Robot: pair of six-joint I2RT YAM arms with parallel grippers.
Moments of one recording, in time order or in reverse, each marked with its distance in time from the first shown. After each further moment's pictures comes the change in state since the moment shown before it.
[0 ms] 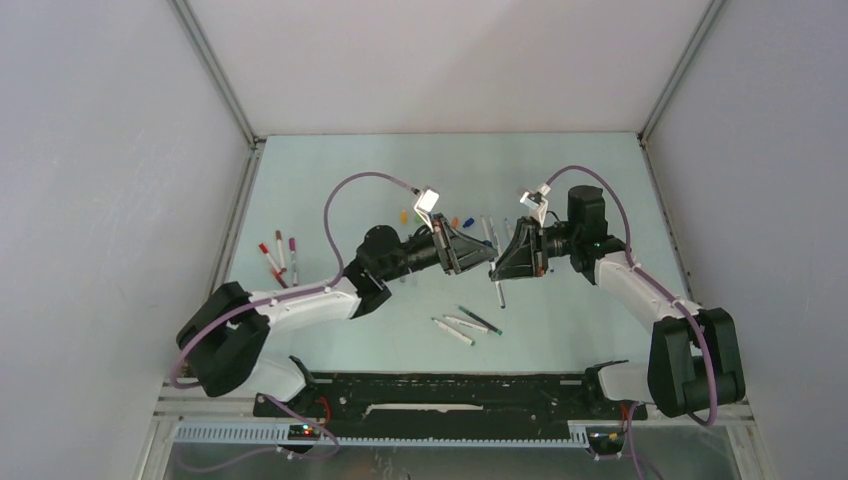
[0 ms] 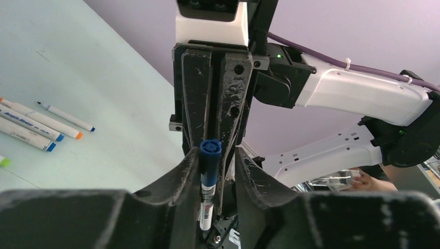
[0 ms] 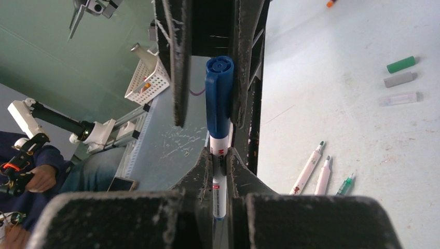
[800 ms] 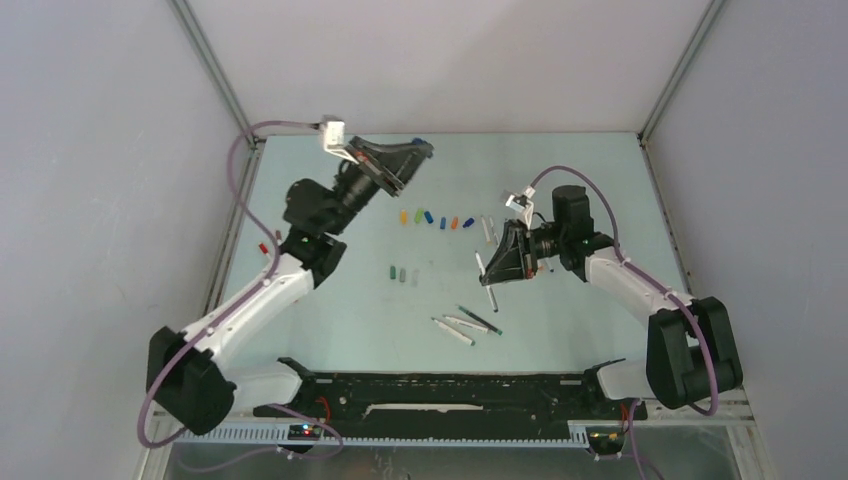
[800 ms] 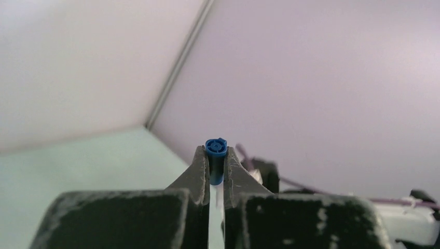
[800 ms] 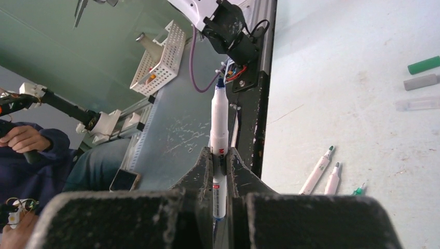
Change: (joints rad) left arm 0.274 -0.169 0.227 -0.172 -0.109 0.150; right arm 0.071 0.045 0.033 -0.035 0.016 -0.036
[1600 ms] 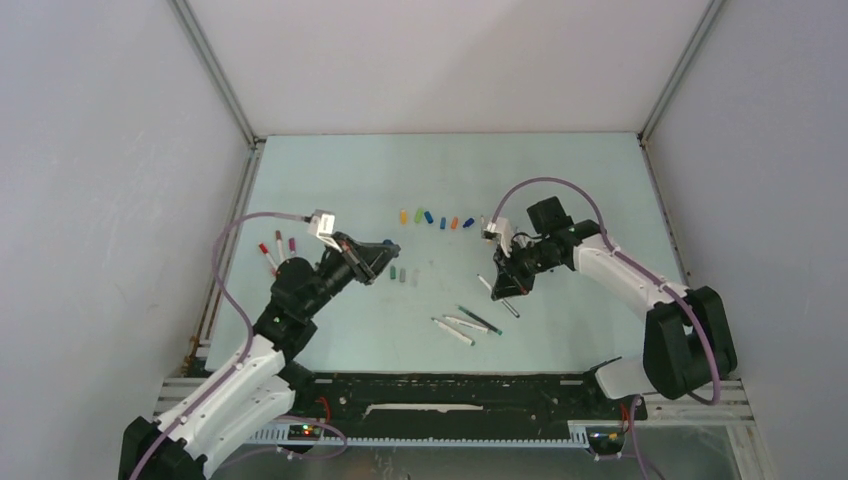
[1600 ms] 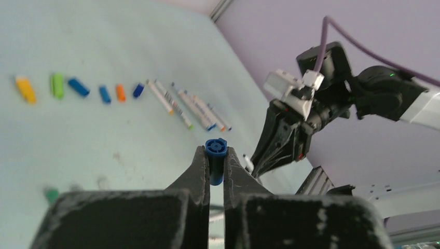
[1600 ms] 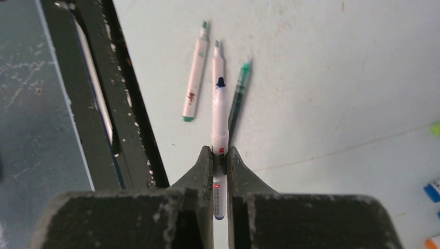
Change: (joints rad) left arm 0.070 -0.531 -0.523 -0.324 -0.062 0.039; right arm 0.106 0.036 0.145 -0.740 0.716 -0.675
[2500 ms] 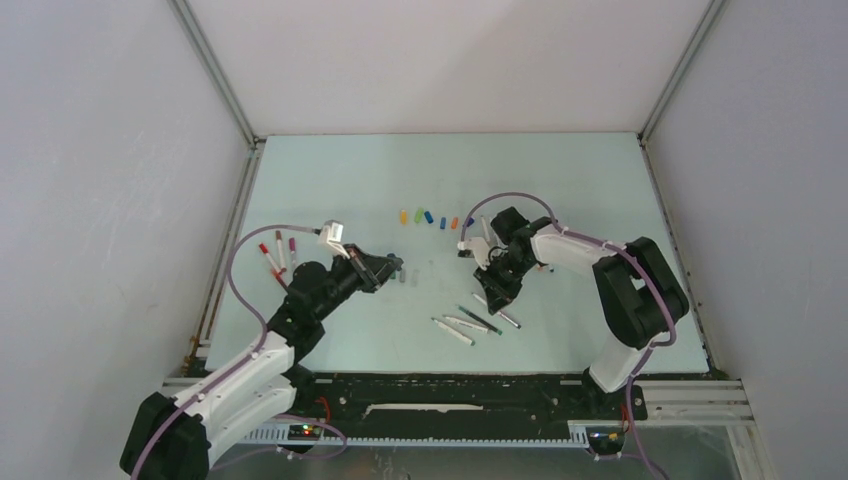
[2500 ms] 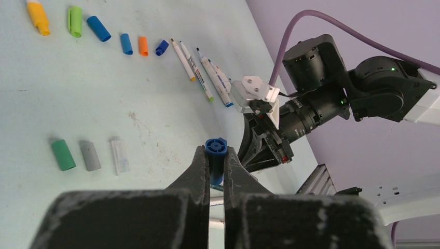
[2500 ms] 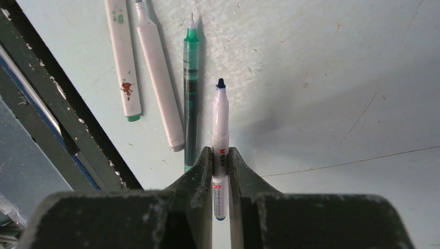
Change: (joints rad) left arm 0.001 0.084 -0.151 0.066 -0.041 -0.115; right arm 0.127 0.325 0.079 -0.033 0.267 0.066
